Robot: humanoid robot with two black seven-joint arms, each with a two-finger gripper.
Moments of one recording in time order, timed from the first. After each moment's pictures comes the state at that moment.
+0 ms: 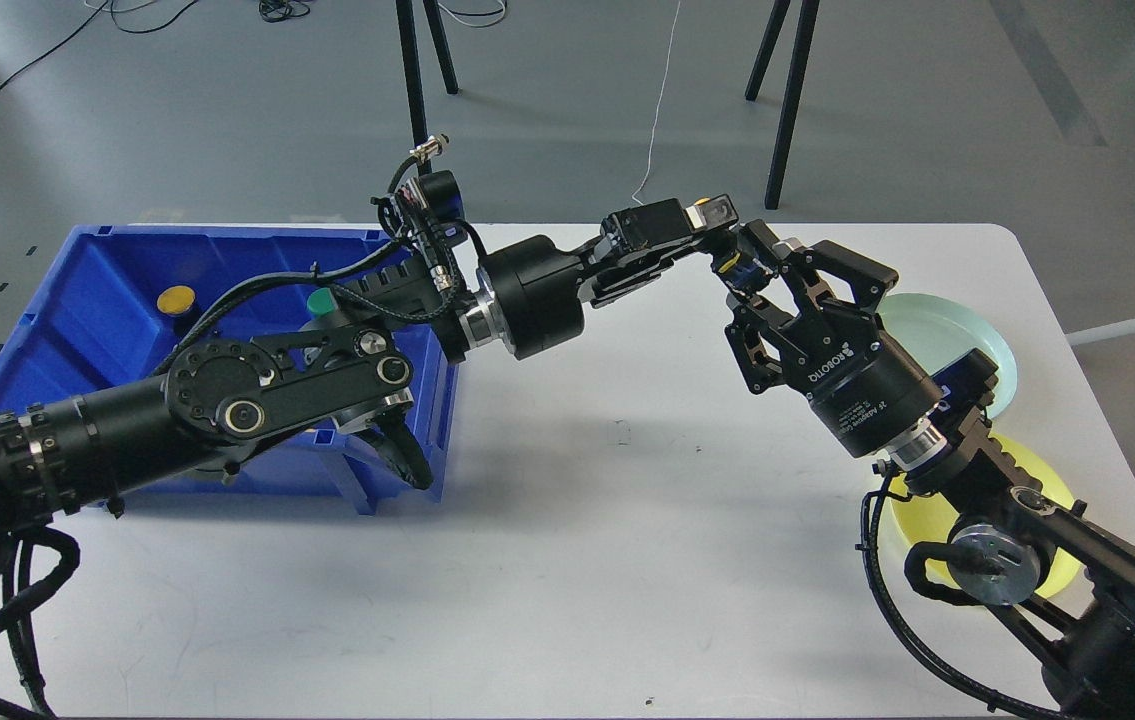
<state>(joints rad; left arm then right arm) -1.04 0.25 -0.15 -1.19 0.72 -0.06 -0.49 0.31 -0.41 0.82 1.44 -0.51 0.30 0.49</state>
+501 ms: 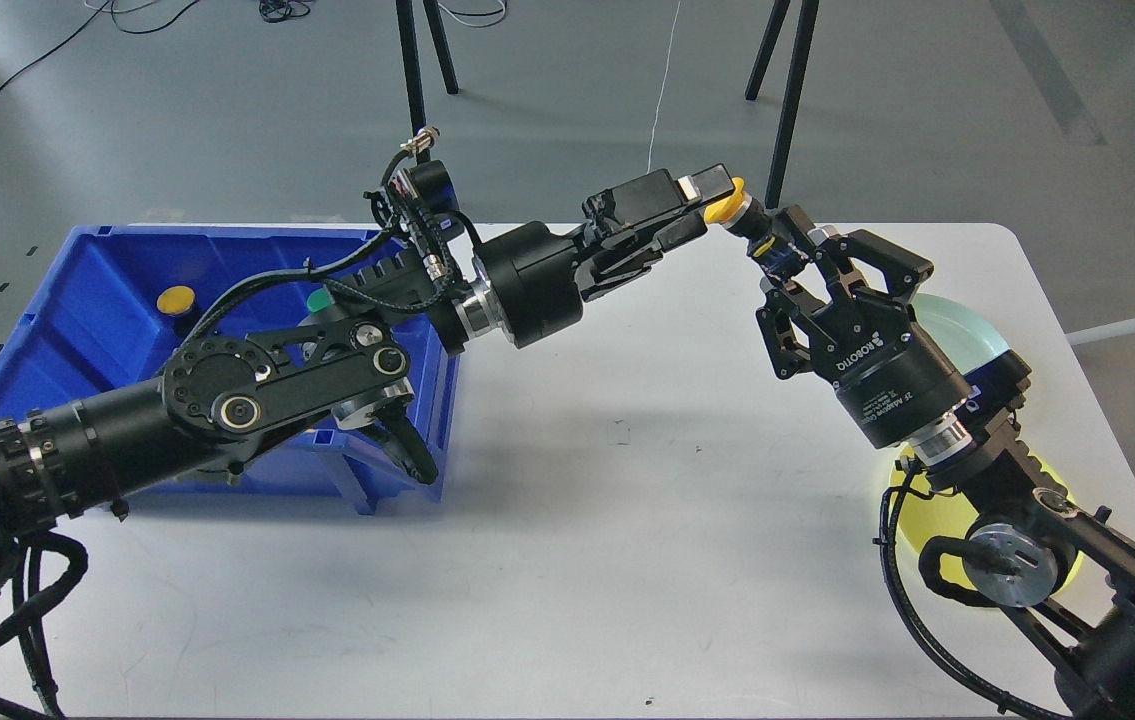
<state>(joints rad) -1.02 0.25 -0.21 -1.18 0.71 -0.08 -0.49 0.20 -0.44 0.94 1.49 -0.51 0.28 0.49</state>
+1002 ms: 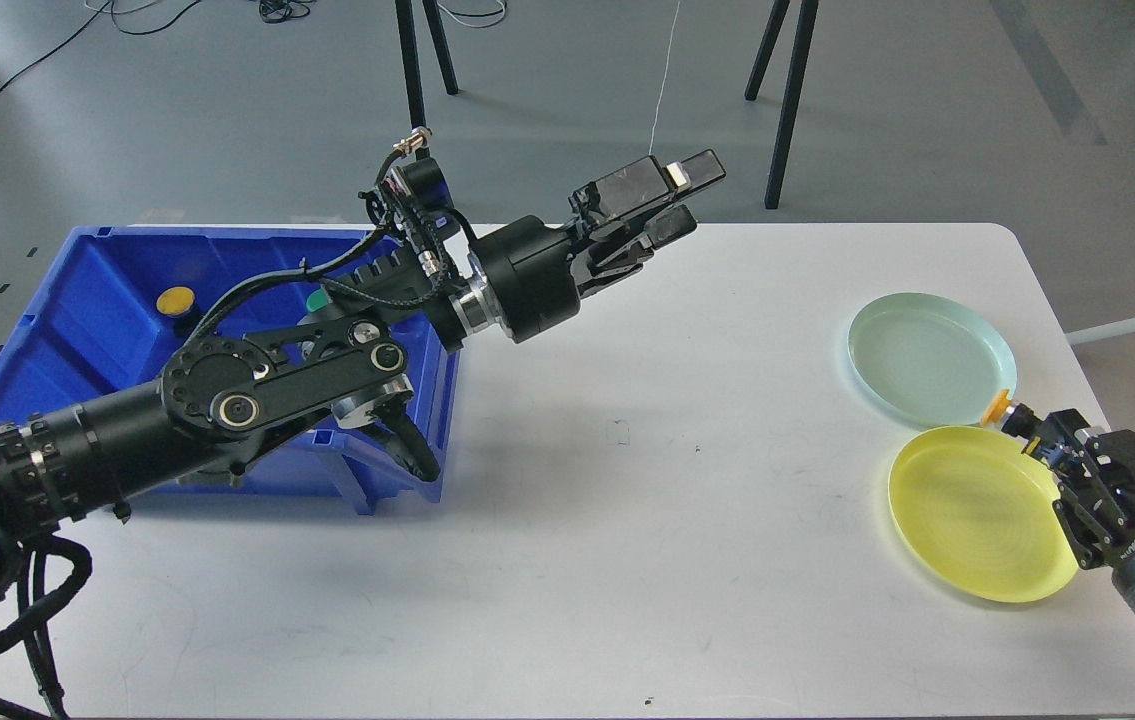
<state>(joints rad) -1.01 0.24 -0.24 -1.18 0.70 -0.08 -0.49 -0.38 -0.77 1.20 1.49 -0.76 -0.05 0.49</state>
